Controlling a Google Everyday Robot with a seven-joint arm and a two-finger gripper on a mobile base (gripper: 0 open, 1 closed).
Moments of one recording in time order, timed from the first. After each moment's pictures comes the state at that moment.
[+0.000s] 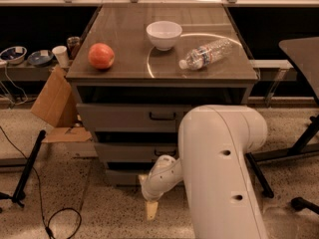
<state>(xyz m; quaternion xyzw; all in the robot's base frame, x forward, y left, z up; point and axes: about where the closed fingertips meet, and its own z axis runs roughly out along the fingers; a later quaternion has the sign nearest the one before) 0.513 0.064 0.294 -0.78 0.60 0.07 0.15</state>
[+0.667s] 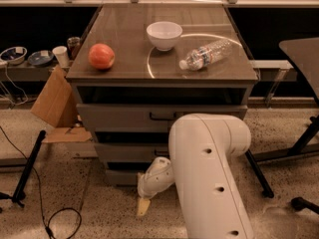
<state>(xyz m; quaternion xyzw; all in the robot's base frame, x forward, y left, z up) 0.545 0.088 0.252 -0.71 0.67 0.09 0.18</state>
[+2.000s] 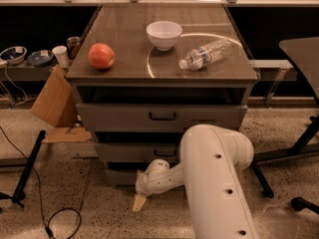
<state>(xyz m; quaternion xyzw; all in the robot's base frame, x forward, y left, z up) 0.578 0.109 0.225 -0.67 0.71 0.10 0.22</state>
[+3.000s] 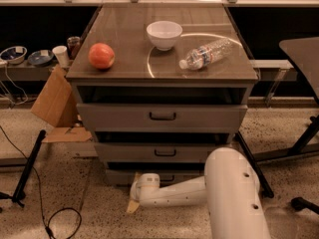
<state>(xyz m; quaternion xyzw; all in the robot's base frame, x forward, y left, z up) 0.587 0.126 0.189 -0.62 0.74 0.03 0.26</state>
